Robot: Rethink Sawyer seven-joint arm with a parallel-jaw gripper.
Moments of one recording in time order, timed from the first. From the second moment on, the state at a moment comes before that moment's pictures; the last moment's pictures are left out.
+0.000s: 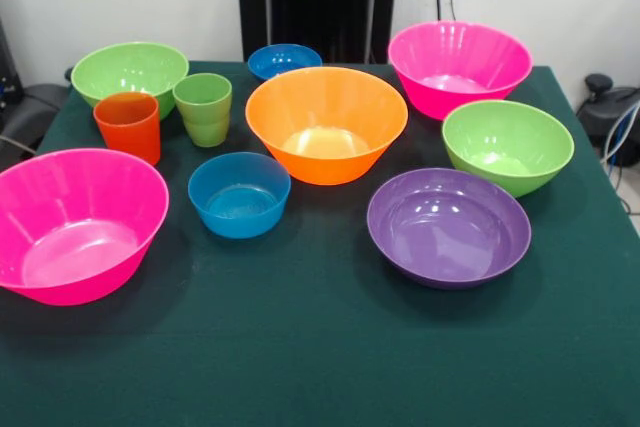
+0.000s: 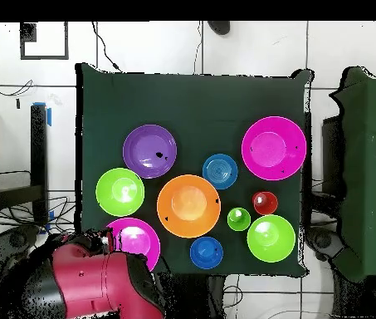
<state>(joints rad) 0.16 -1.21 -0.04 2.08 -0.01 0.59 1.81</state>
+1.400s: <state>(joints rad) 0.22 -1.04 -0.11 2.08 -0.01 0.43 1.90</state>
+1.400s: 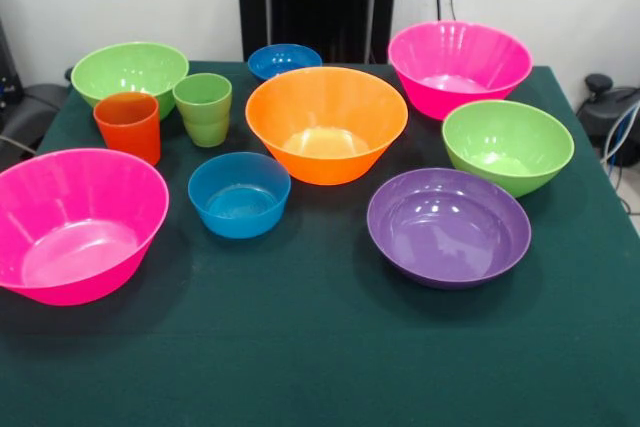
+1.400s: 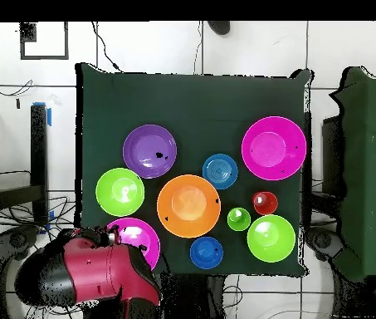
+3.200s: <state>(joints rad) 0.21 -0.86 -0.10 2.13 -0.01 0.03 2.00</state>
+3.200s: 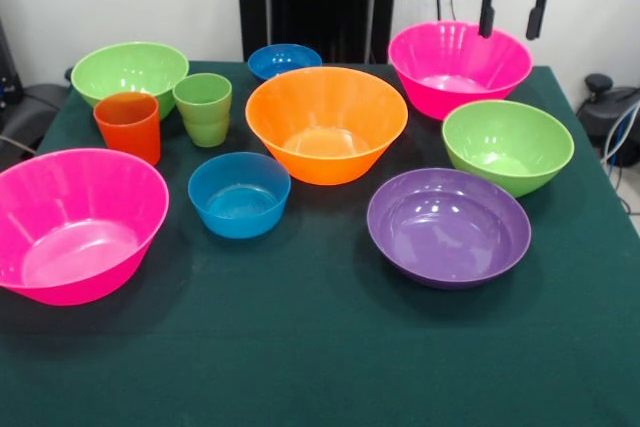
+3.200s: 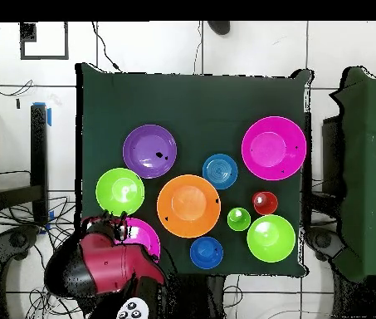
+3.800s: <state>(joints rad) 0.20 -0.78 -0.09 2.13 -0.01 -0.10 2.00</state>
